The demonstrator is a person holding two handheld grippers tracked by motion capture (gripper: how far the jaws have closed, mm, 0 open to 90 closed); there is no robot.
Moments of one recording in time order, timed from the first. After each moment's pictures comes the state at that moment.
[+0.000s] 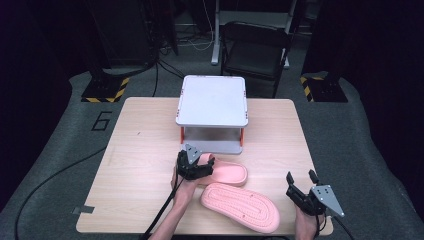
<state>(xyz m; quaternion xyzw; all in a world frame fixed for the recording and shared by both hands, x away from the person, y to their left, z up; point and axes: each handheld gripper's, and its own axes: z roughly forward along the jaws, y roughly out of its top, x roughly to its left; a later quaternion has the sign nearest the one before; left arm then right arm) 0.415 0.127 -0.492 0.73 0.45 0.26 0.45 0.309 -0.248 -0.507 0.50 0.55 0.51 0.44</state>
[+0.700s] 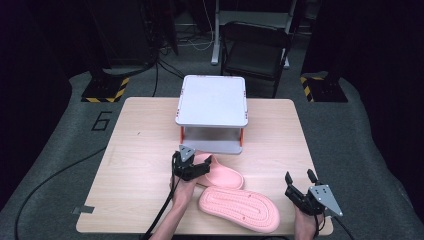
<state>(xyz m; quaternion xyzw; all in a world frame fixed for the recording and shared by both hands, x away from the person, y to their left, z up) 0.416 0.139 -0.498 0.70 0.49 0.23 0.47 0.310 -0.244 -0.506 0.49 0.55 0.51 0.44</state>
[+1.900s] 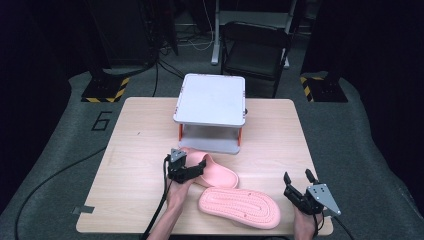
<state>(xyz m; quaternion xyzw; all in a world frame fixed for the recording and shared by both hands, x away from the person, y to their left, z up) 0.415 0.159 -0.513 0.67 0.53 0.17 0.49 0.312 -0.242 -0.508 0.49 0.57 0.50 0.44</state>
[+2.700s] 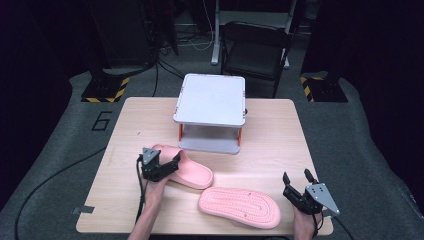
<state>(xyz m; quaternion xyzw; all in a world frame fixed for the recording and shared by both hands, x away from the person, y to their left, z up) 0.408 0.249 -0.502 0.63 0.54 0.25 0.50 0.313 -0.241 -0.509 0.49 0.57 0.50 0.44</state>
